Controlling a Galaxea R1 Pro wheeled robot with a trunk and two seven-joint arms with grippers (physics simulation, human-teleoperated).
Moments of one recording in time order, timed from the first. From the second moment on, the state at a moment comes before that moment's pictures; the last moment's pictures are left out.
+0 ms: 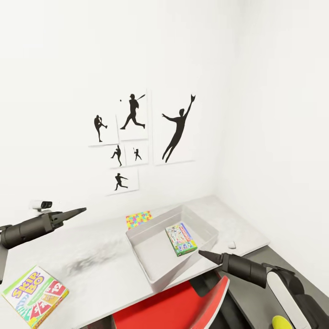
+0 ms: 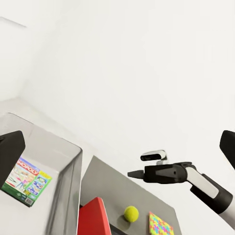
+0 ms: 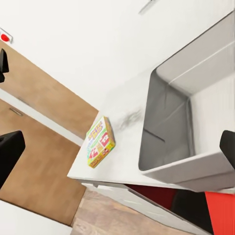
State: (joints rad) left arm -0.52 0.30 0.50 -1.37 0.12 0.97 -1.57; right arm -0.25 -0.28 0.06 -1.34 -0.71 0.74 0.83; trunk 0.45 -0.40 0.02
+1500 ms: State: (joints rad) left arm -0.52 0.30 0.50 -1.37 0.12 0.97 -1.57; right arm -0.25 -0.28 0.02 -1.25 -0.72 0.68 0.83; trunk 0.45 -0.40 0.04
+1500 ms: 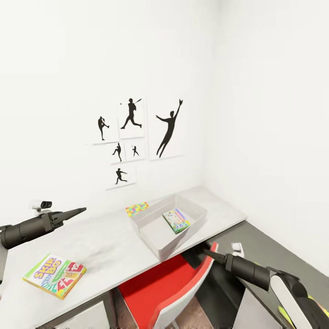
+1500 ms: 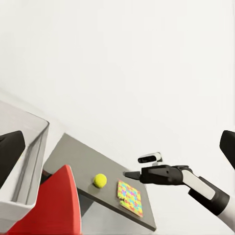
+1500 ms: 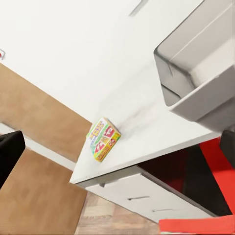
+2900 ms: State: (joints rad) left arm -0.52 0.29 0.50 -1.37 0.12 0.97 -1.57; right arm -0.25 -0.28 -0.01 -1.16 -0.71 0.65 0.83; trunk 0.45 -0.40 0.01
